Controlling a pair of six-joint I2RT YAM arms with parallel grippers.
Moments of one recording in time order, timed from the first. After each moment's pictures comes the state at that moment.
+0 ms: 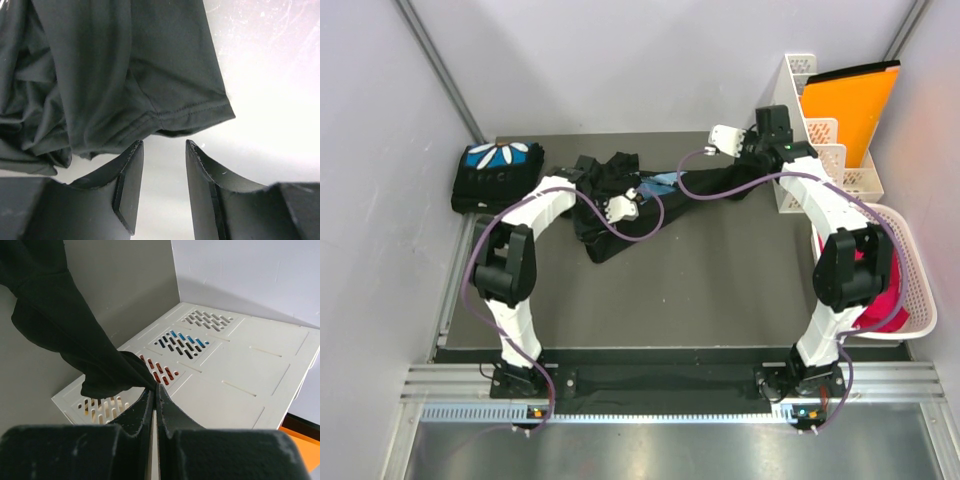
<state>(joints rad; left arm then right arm) -0.32 1.90 1.50 -0.96 0.20 1.02 0.23 1.80 1.64 -0.50 0.04 -1.23</state>
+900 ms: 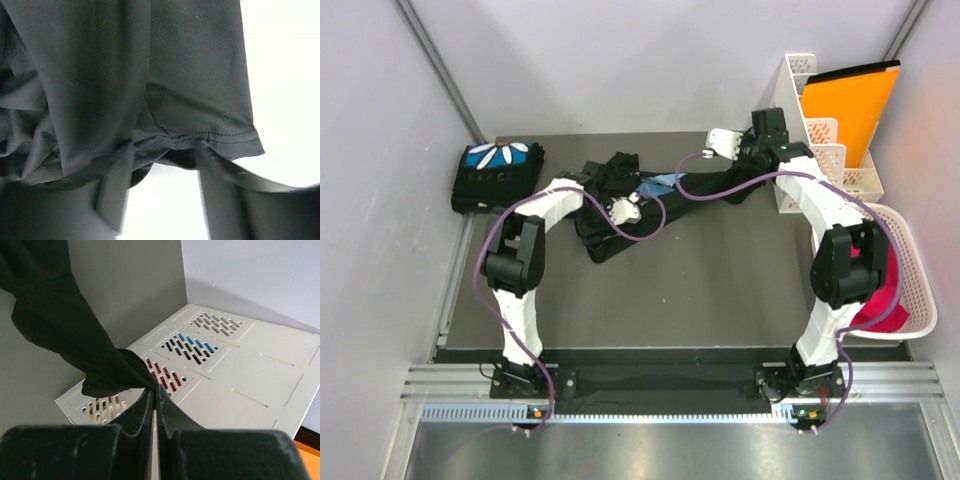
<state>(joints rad) -0.32 2.01 1.50 -0.87 0.17 0.99 0.24 1.83 1.64 -0.50 0.05 -1.24</state>
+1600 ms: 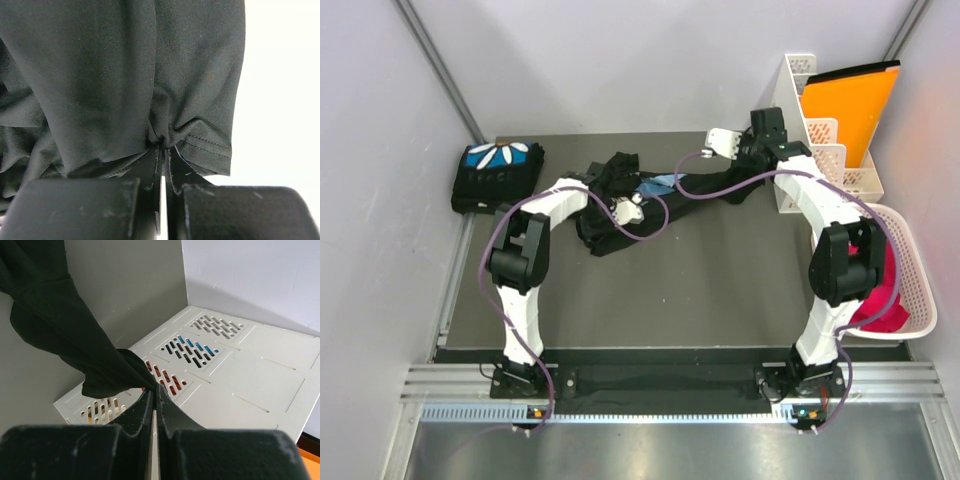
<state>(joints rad) -0.34 2.05 1.53 -0.87 0.15 0.96 0.24 1.85 1.65 -0.50 0.05 -1.24</state>
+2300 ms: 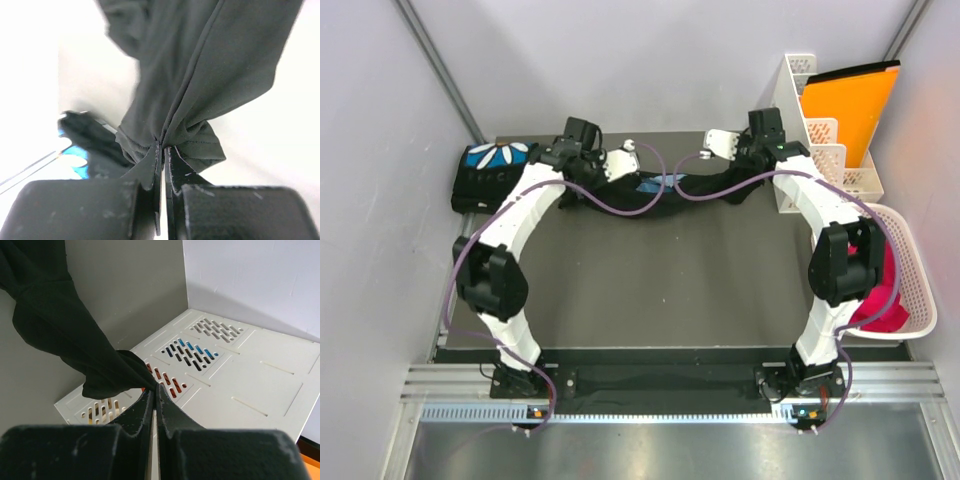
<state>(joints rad) -0.35 1.81 1.72 -0.86 0.03 0.94 0.24 1.85 1.65 -0.50 0.05 -1.25</state>
